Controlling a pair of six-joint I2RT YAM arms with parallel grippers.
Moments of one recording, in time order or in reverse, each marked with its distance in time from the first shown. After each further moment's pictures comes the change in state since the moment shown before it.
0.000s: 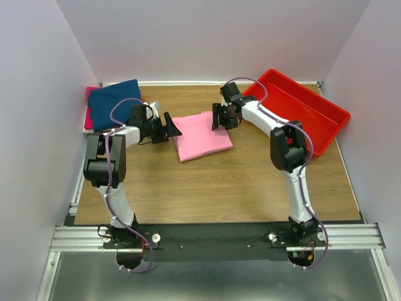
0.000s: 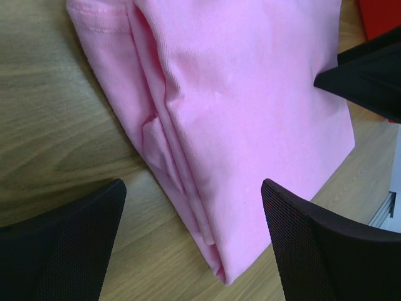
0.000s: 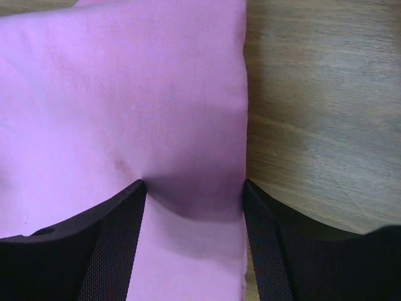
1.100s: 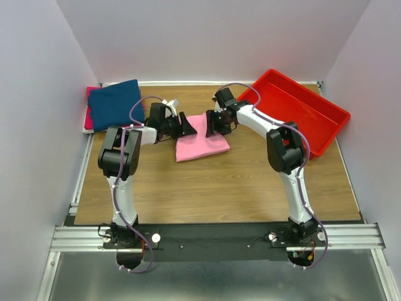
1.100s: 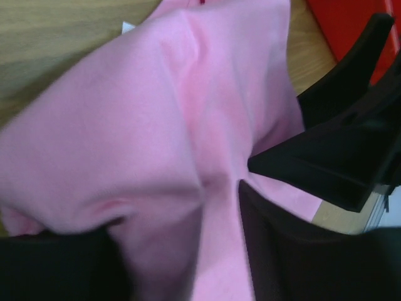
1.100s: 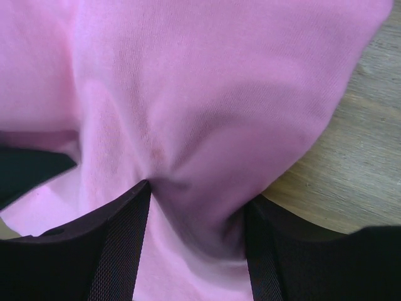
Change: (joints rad) left arm -0.149 0.151 0.061 0.266 -0.007 -0.116; right arm 0.050 0.002 -0.049 0.018 -0.087 -0.006
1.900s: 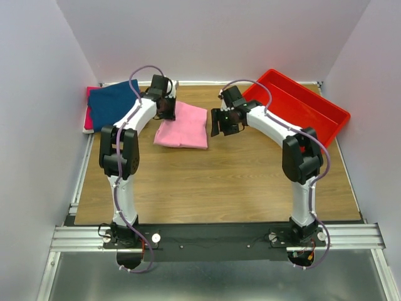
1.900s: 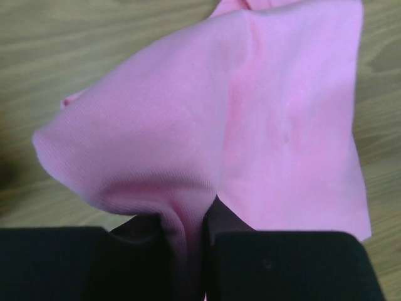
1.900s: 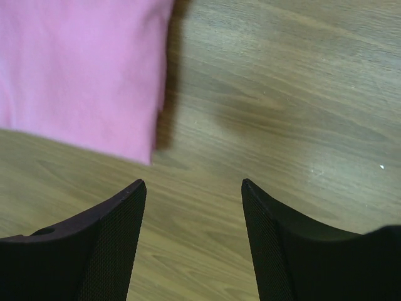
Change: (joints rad) left arm -0.008 0.018 0.524 -0.797 -0.467 0.434; right arm 0.010 -0.235 -0.190 -0.002 0.055 -0.009
